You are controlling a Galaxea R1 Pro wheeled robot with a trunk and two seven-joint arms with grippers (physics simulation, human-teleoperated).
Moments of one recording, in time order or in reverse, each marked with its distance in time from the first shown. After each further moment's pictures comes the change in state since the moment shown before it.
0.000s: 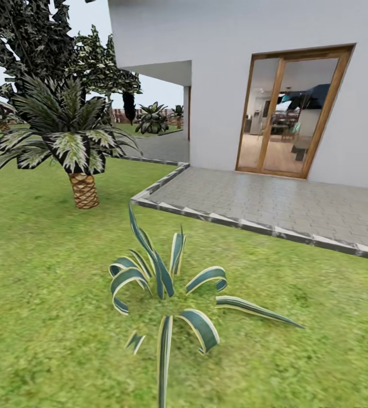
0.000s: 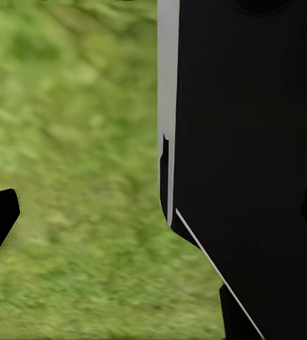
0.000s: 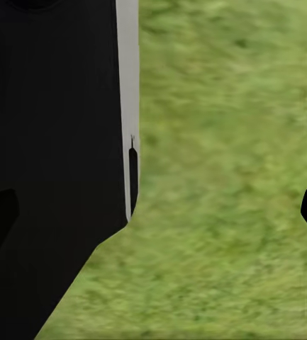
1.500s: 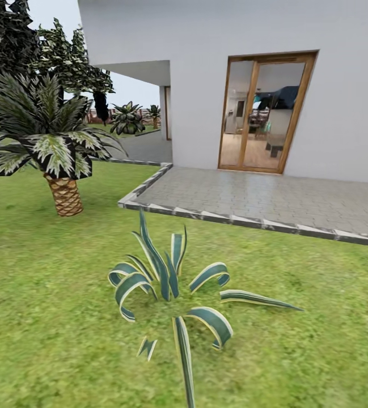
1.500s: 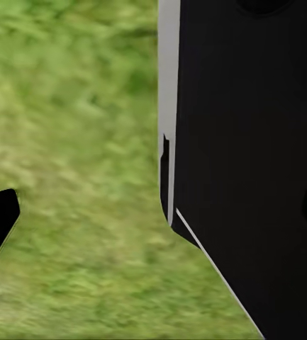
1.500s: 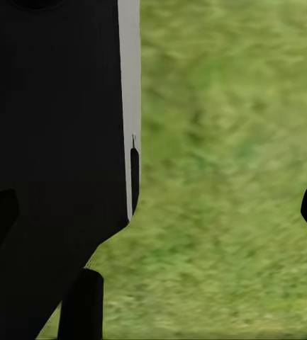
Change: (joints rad) left arm 0.000 0.001 0.001 0.000 0.000 0.000 -0.001; right arm 0.000 0.002 0.000 0.000 -0.001 0.000 0.000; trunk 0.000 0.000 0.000
